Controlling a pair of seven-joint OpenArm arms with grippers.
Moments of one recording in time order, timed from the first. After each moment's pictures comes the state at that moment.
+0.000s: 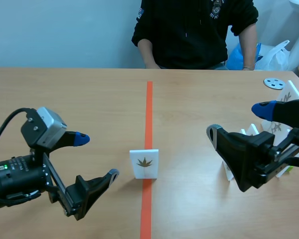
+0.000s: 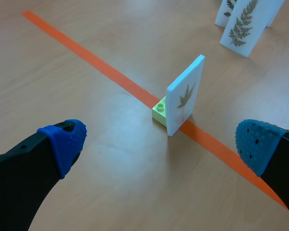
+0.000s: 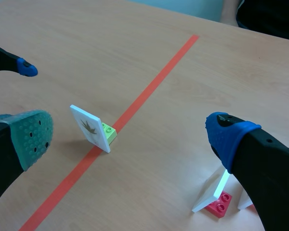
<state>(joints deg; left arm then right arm) 13.3 -29.2 15.3 85.8 -8.8 -33.7 -10.6 -33.7 18.2 14.6 115.1 24.3 39.9 -9.0</state>
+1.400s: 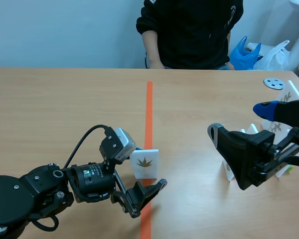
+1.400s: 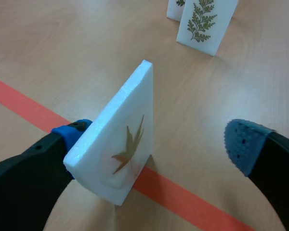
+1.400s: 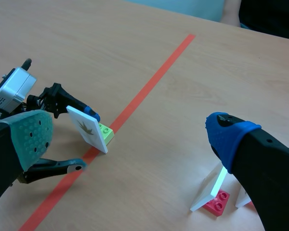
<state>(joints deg) -9.9 -17.2 40.7 53.3 -3.1 -30.4 -26.1 -33.7 18.1 14.6 115.1 24.3 38.9 -9.0</state>
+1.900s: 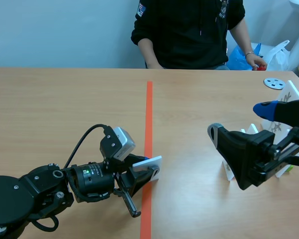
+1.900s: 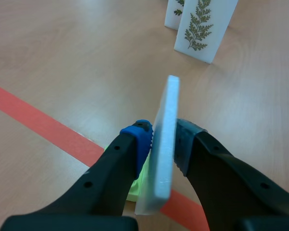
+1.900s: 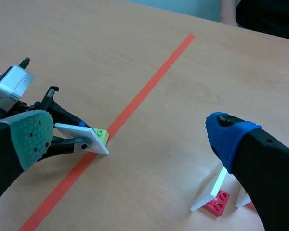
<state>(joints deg) -9.9 -17.2 40.7 53.3 -3.3 -30.9 -27.4 -33.7 18.1 14.6 115.1 24.3 38.9 -9.0</state>
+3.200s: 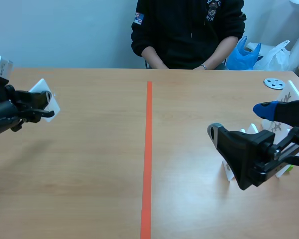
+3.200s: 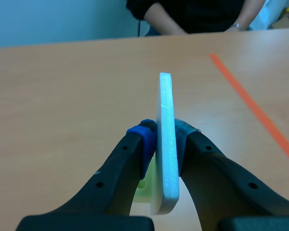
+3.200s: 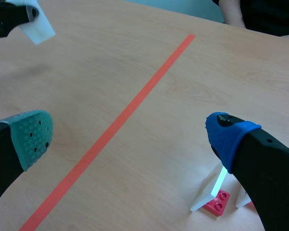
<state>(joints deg) -9.2 -30.5 12.2 61.2 -29.9 -19.2 -9.5 -33.7 18.1 14.6 115.1 24.3 38.9 -9.0</state>
